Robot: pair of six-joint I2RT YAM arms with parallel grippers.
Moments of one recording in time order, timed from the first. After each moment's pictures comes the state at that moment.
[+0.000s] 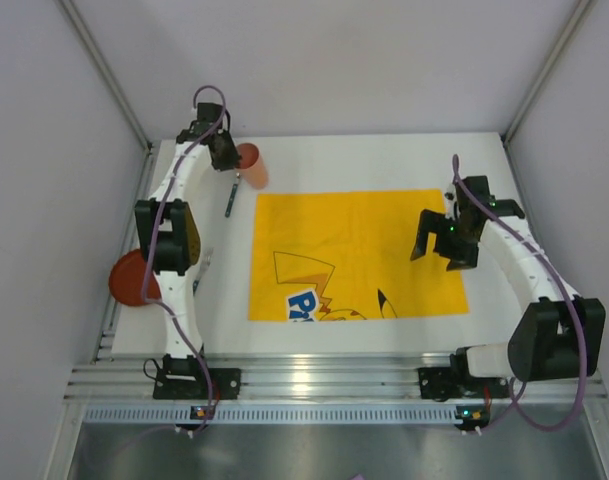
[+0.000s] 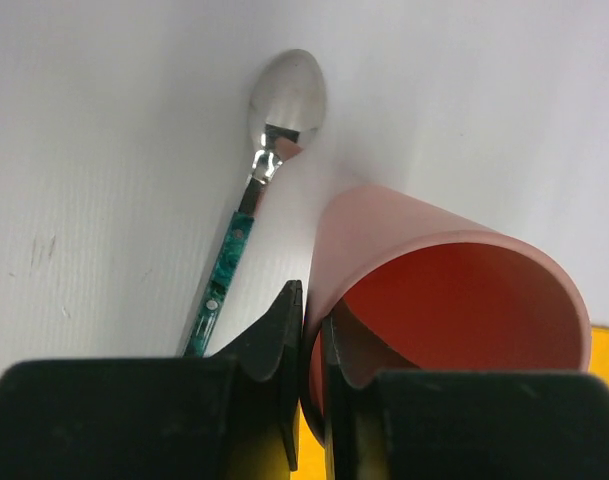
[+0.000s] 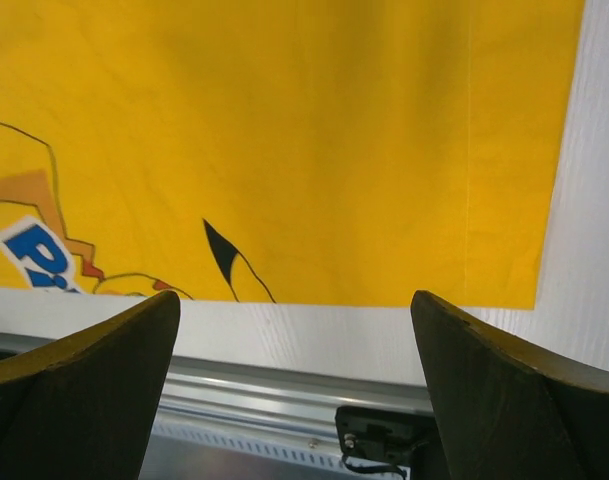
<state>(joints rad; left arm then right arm) -0.07 2.24 2.08 -0.68 0.01 -0.43 0.07 1.33 1.04 -0.96 -0.18 0.30</state>
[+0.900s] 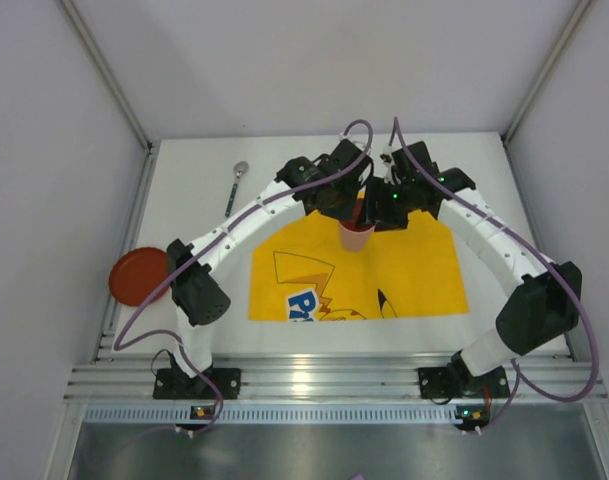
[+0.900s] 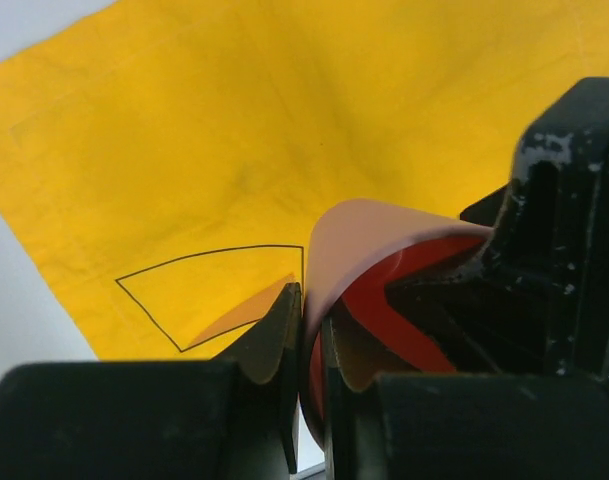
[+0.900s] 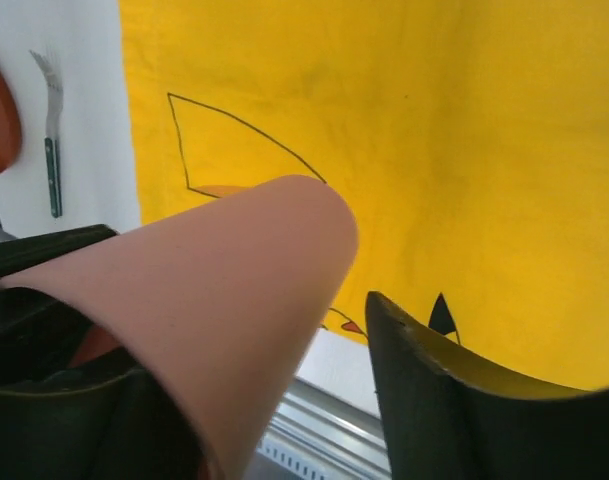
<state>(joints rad) -0.85 1.94 2.08 -1.04 -0.22 -0.38 0.41 1.56 1.44 -0.86 -0.25 0.48</state>
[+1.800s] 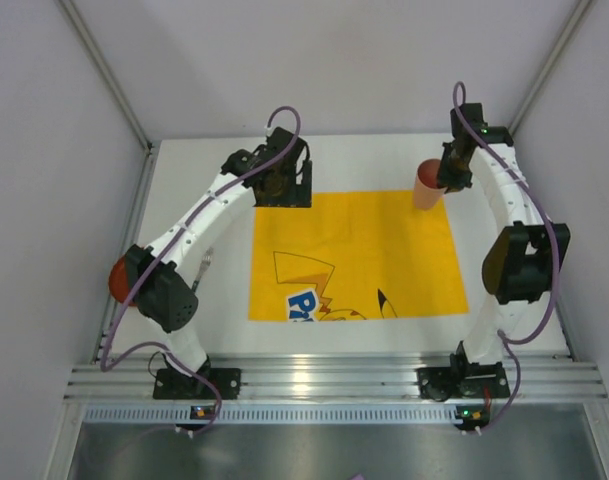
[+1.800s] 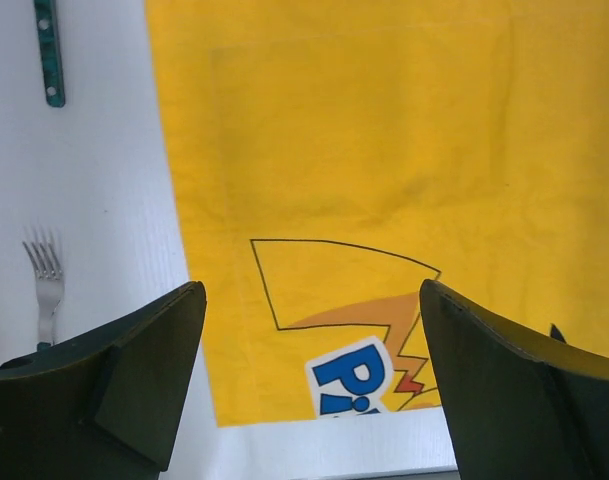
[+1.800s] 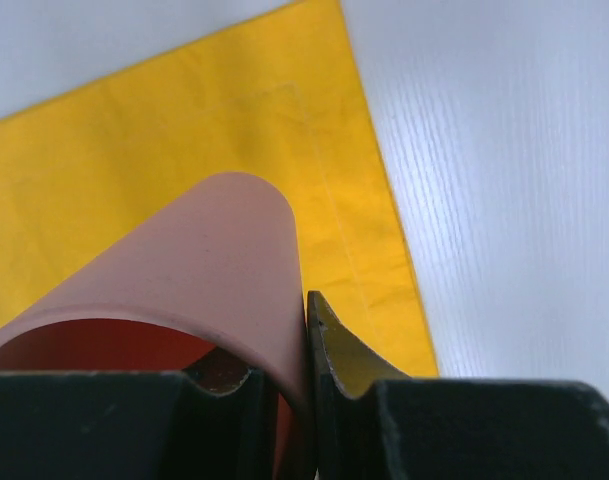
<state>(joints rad) -0.64 1.76 1.83 -1.01 -0.27 -0.48 0.08 1.81 1.76 -1.02 0.12 0.34</state>
